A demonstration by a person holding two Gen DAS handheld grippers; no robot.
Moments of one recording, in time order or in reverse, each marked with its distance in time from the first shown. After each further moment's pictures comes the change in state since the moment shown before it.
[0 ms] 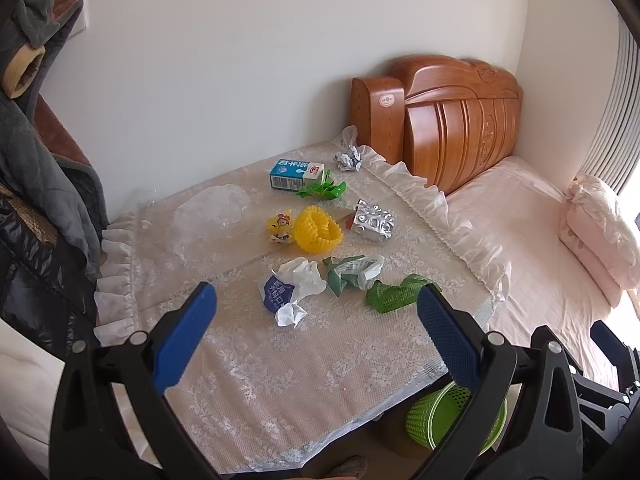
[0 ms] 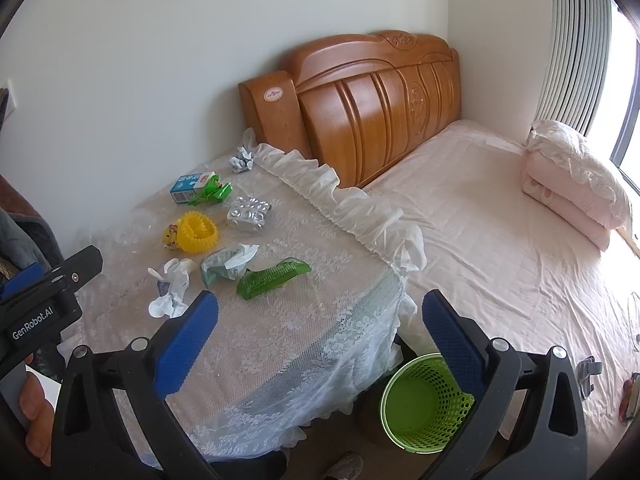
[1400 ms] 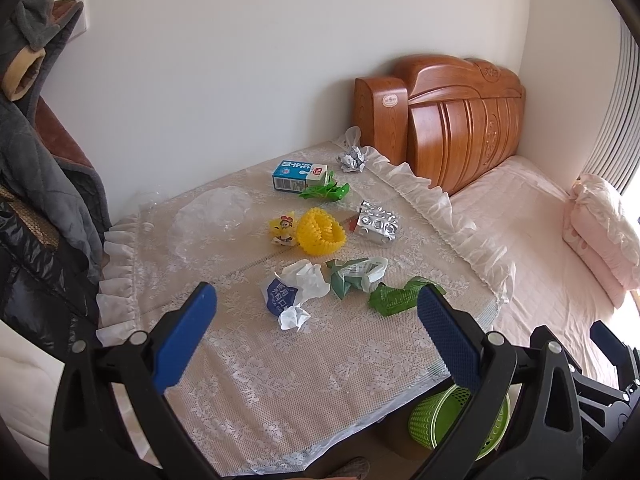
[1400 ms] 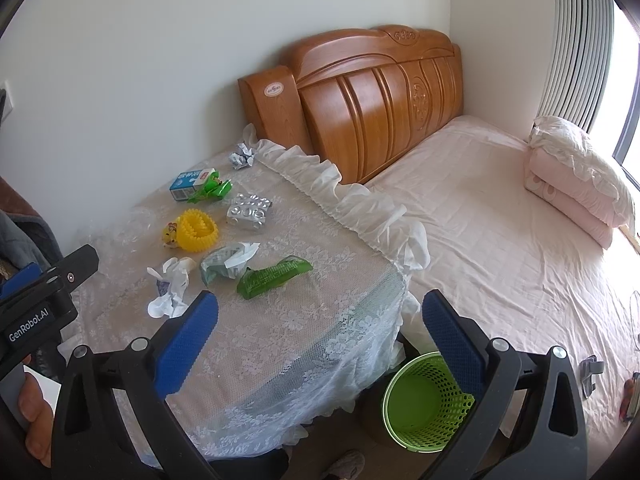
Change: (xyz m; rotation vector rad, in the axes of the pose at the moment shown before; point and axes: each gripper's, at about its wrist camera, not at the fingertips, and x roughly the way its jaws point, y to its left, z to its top) left arm 0.004 0.002 0.003 0.002 -0.002 0.011; right arm 0.008 0.000 0.002 0.004 0.017 0.003
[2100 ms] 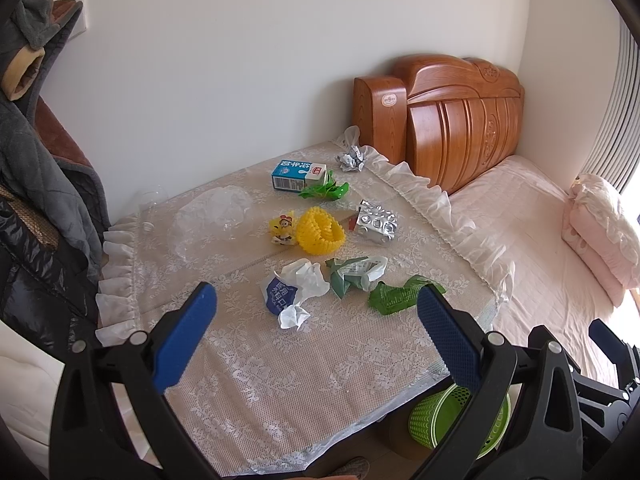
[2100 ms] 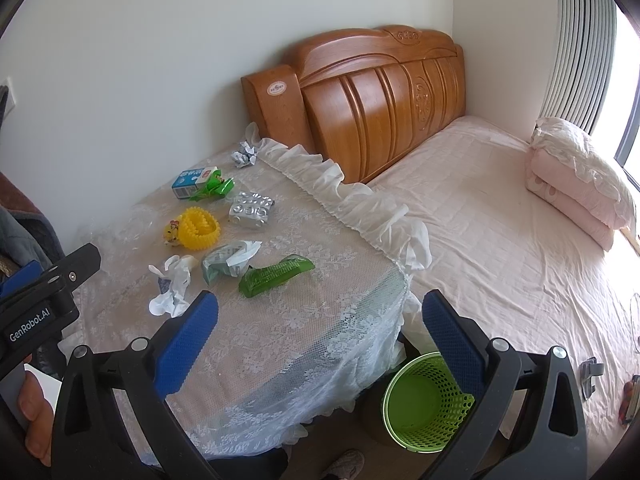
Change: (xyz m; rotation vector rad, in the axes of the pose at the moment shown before) left arm 0.000 0.000 0.000 0.001 0.000 -0.001; right arm 0.000 0.005 -0.004 -0.008 0.004 0.005
